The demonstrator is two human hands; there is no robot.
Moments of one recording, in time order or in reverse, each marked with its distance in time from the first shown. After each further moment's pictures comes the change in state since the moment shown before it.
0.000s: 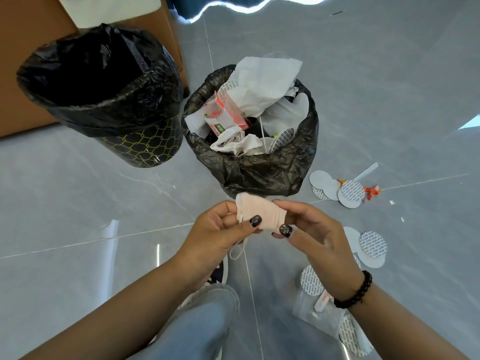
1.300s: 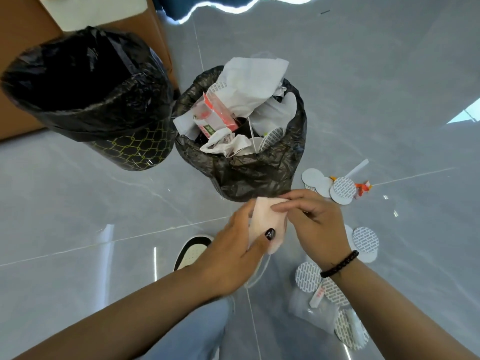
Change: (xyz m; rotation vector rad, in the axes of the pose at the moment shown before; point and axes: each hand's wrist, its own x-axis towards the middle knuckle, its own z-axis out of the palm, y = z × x) left_hand 0.010 -0.029 0.013 0.807 -0.152 0.270; right_hand 0.024 0.008 -0.011 -0.370 0.265 -0.039
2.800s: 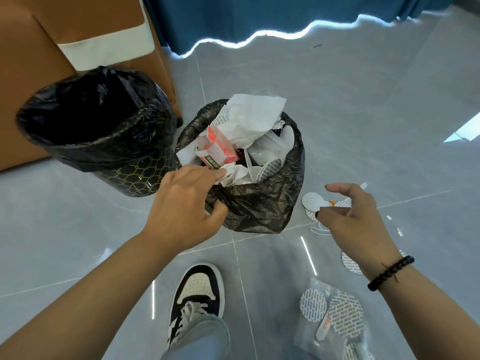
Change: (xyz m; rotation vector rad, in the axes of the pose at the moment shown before) left_hand 0.039 0.020 -0.103 0.739 0.481 0.273; right_hand 0.036 -0.021 -0.046 -0.136 0.114 0.261
